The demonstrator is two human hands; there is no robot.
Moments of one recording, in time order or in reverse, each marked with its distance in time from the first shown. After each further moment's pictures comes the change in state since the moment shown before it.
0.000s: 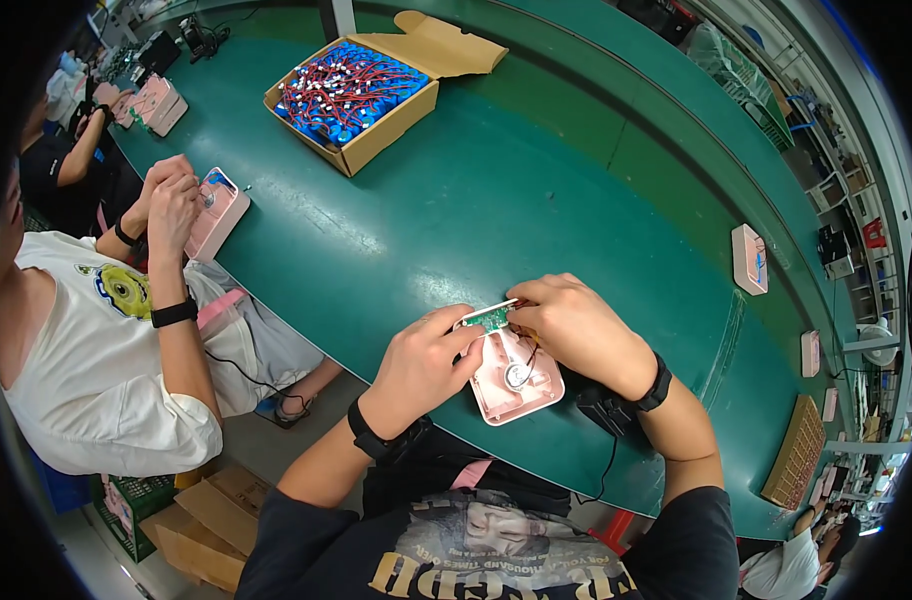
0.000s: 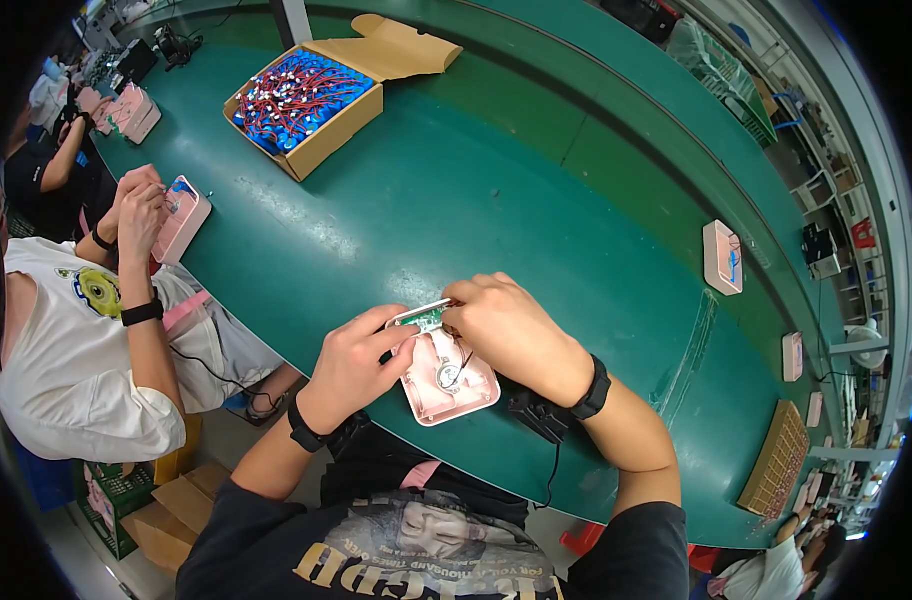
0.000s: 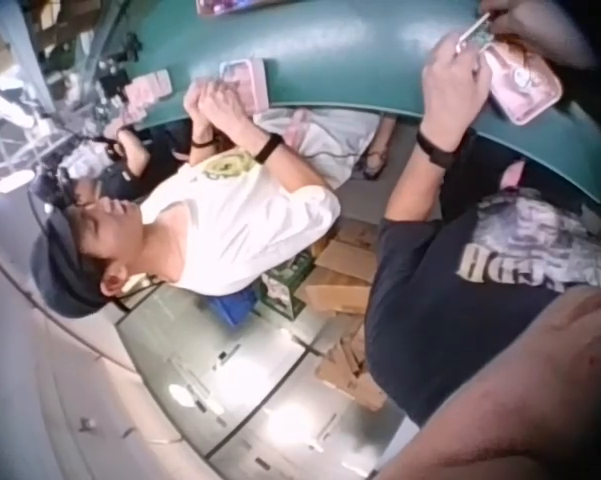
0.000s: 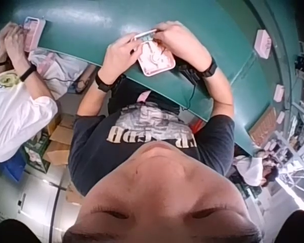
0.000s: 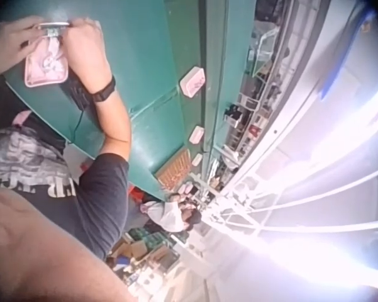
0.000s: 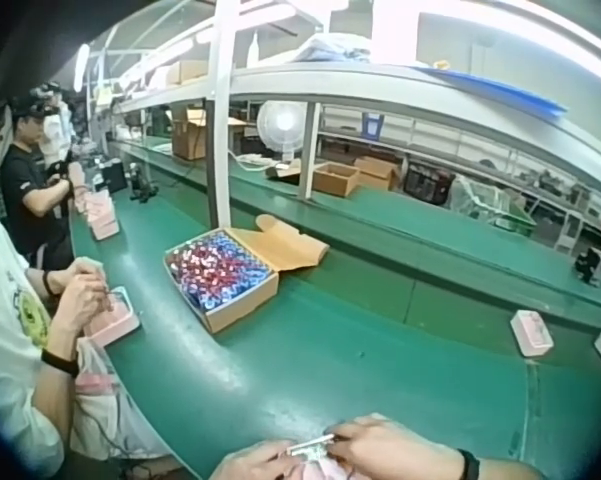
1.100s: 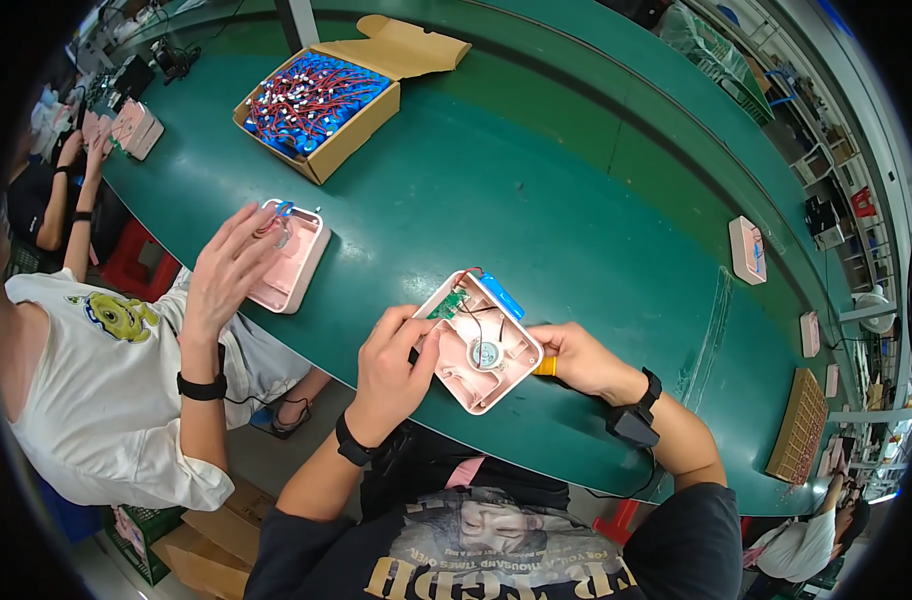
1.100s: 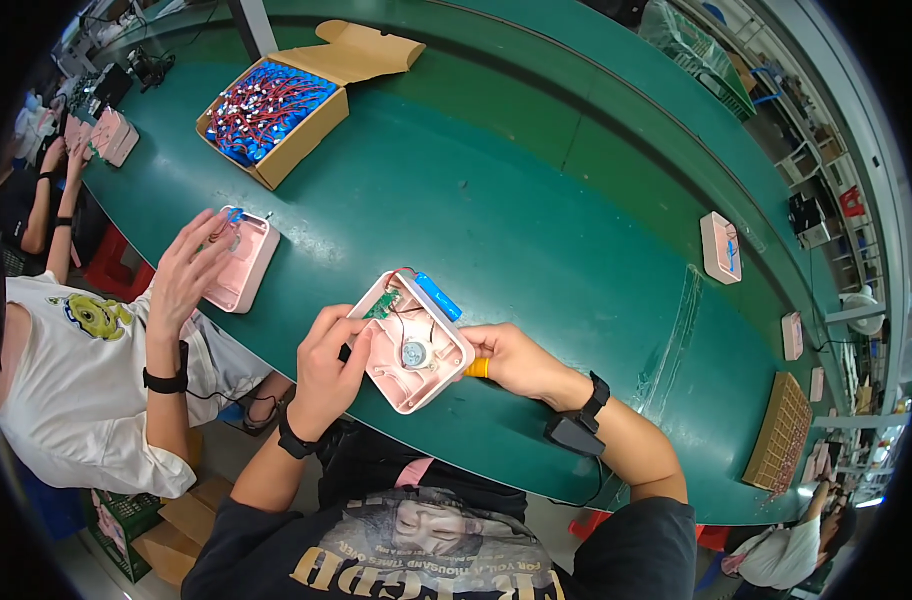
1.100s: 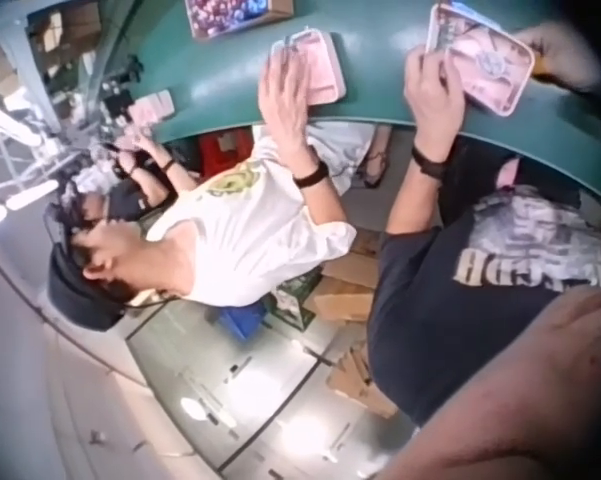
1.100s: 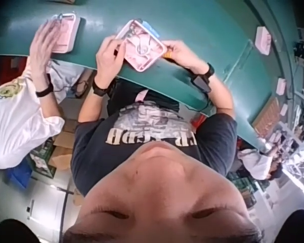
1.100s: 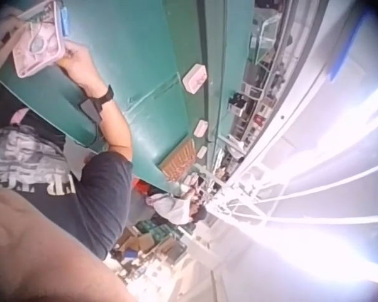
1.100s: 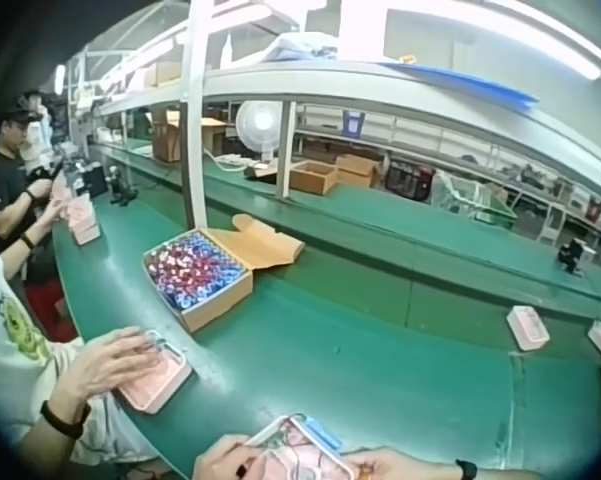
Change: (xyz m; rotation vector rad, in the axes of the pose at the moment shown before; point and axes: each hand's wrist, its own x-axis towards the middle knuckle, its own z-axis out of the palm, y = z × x) left_hand -0.012 -0.012 0.004 -0.142 0.086 -0.195; right_hand -0.062 0.015 0.063 1.541 -0.048 0.520
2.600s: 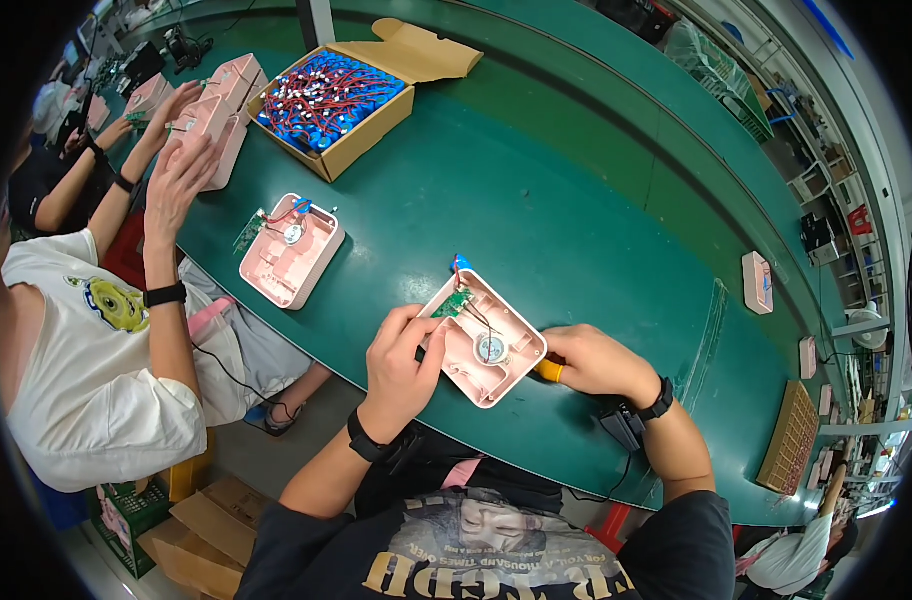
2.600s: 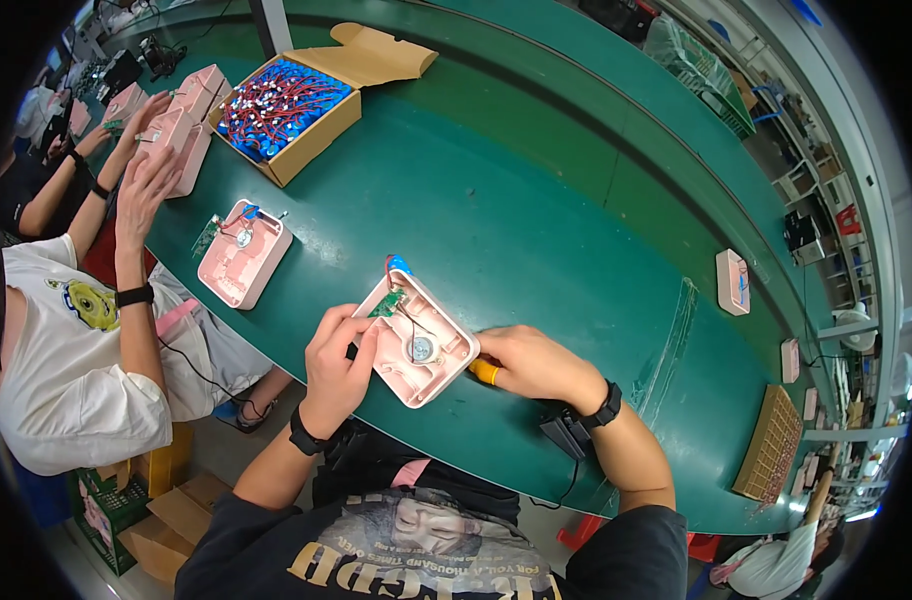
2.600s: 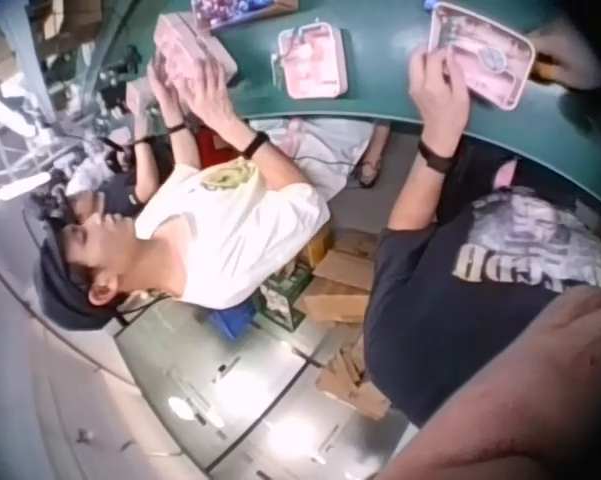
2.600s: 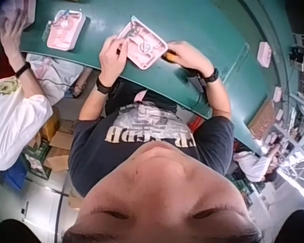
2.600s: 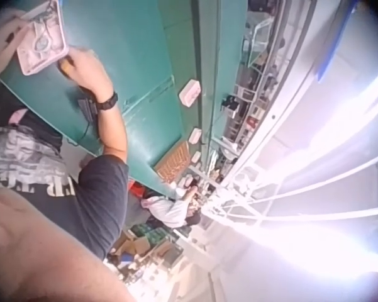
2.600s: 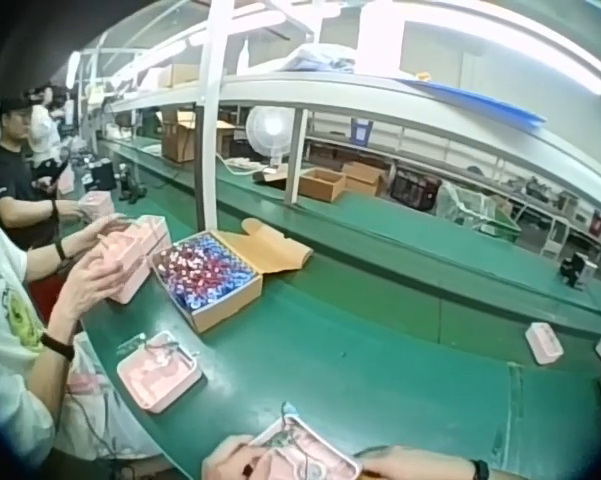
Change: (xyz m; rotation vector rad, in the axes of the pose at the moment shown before) left_hand 0.001 -0.013 0.009 -0.077 0.112 -0.070; right_hand 0.004 -0.045 -0.006 -1.035 -0.094 -0.285
